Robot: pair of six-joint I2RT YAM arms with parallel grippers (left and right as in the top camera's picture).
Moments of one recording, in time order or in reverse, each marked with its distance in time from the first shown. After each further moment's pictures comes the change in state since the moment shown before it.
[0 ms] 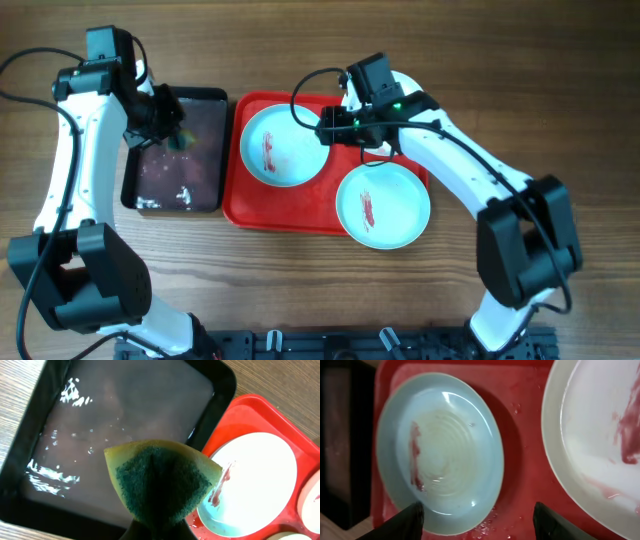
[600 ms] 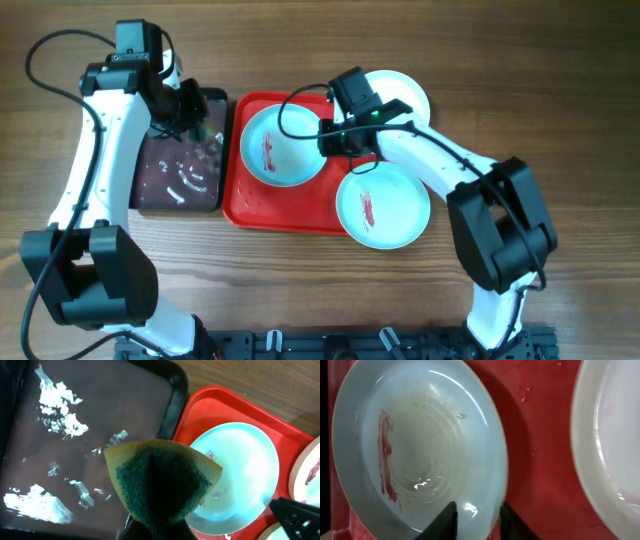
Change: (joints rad) left arm -0.108 0.000 0.000 0.068 0.003 0.044; right arm 0.059 0.099 0.001 0.054 0.062 -0.003
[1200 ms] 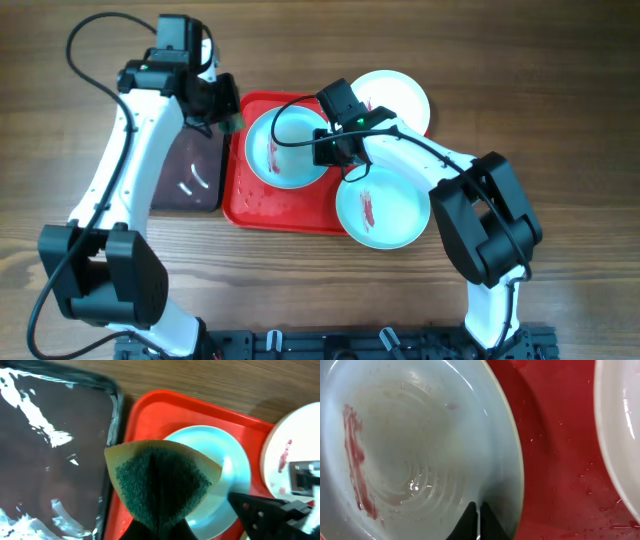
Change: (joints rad) left arm -0.145 0.000 0.000 0.095 0.000 0.000; right arm 0.033 0.056 0.001 -0.011 0.054 0.065
